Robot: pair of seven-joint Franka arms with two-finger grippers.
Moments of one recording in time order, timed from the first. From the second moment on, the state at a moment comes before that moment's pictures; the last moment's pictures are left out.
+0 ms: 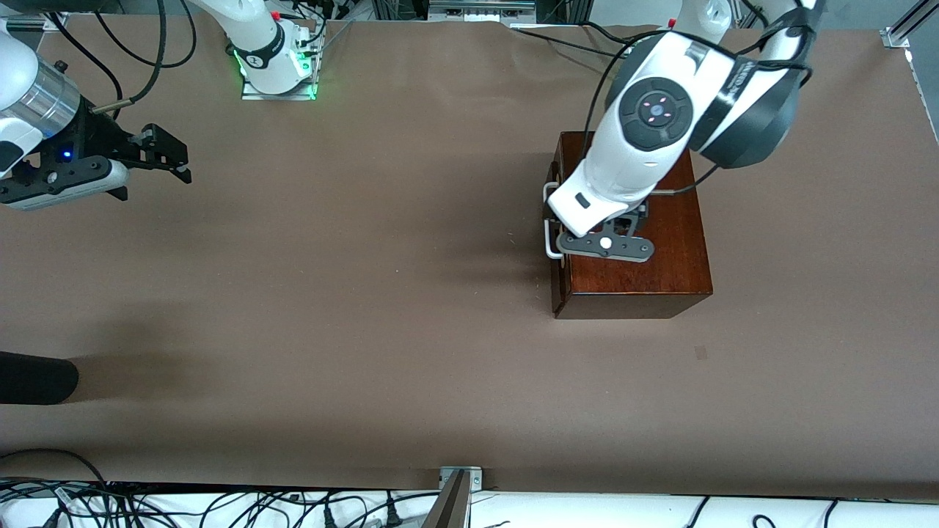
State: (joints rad) left arm -0.41 0.40 -0.13 -1.39 0.02 1.67 -0.45; right arm 0.30 0.03 -0.18 -1.58 0.05 1.63 -0.15
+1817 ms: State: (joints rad) left arm -0.48 0.50 -0.13 -1.39 0.04 1.72 -0.50; right arm 0.30 0.03 -0.18 -1.58 0.05 1.63 -0.15
